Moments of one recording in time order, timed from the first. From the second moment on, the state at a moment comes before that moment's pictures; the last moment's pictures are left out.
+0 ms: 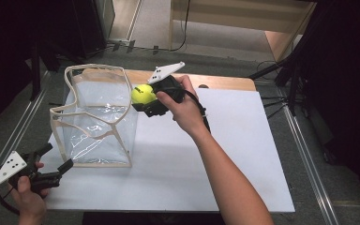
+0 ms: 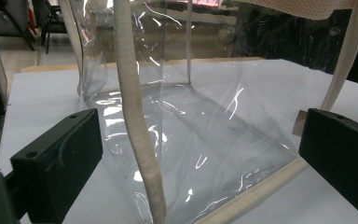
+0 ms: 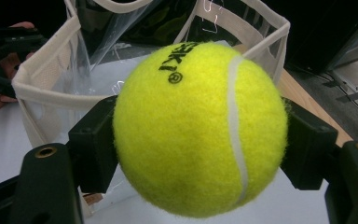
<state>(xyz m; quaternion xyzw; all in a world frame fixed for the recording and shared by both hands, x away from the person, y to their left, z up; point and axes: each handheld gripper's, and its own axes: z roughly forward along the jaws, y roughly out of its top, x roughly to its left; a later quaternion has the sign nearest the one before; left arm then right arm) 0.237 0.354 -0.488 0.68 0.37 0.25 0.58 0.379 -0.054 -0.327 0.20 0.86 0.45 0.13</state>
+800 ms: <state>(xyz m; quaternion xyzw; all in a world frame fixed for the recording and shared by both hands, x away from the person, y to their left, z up) 0.237 0.354 -0.488 0.68 0.37 0.25 0.59 0.382 -0.031 -0.307 0.17 0.86 0.45 0.13</state>
